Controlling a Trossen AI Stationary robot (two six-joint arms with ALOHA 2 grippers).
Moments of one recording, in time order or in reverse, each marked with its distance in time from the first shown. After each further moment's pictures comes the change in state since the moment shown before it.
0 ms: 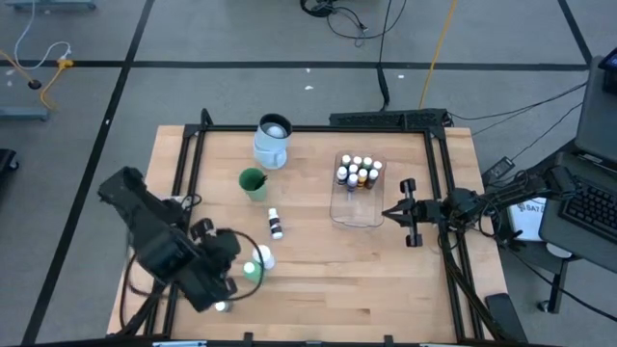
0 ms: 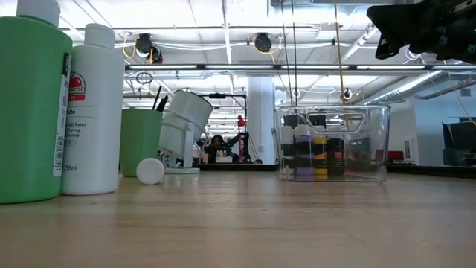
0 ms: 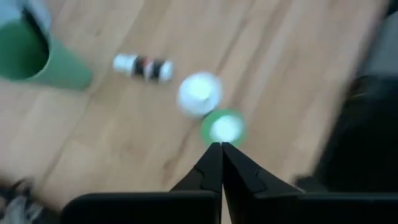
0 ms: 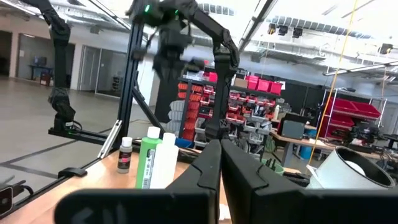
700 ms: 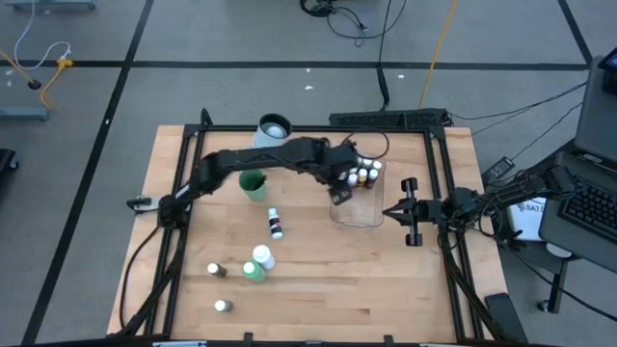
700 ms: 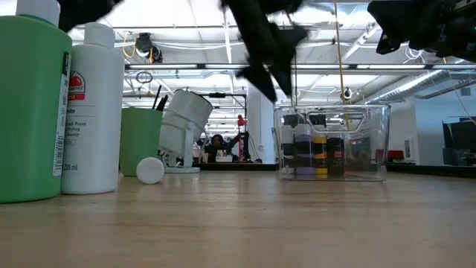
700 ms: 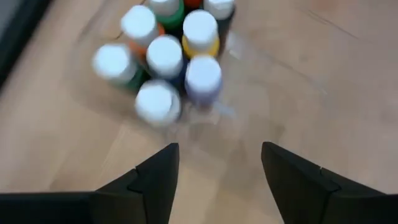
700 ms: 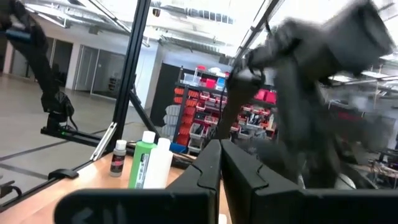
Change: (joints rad) left arm 0.878 0.643 0.447 0.472 0.286 0.922; right arm 0.000 -0.003 0.000 0.026 0.000 -0.052
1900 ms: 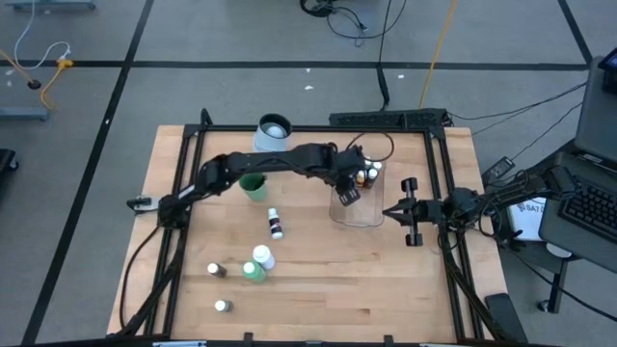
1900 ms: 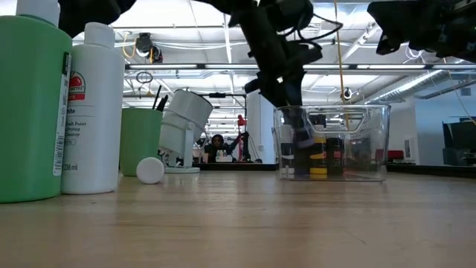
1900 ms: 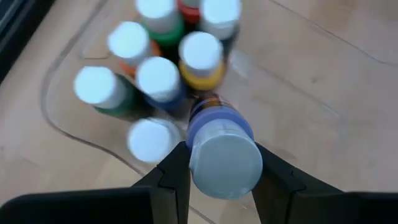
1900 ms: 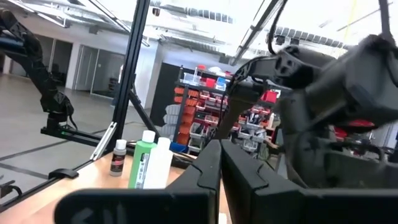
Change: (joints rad) left arm 0.004 0.071 -0.023 0.149 -0.034 -0.007; right arm 0.000 -0.001 0.000 -0.005 0.001 0.006
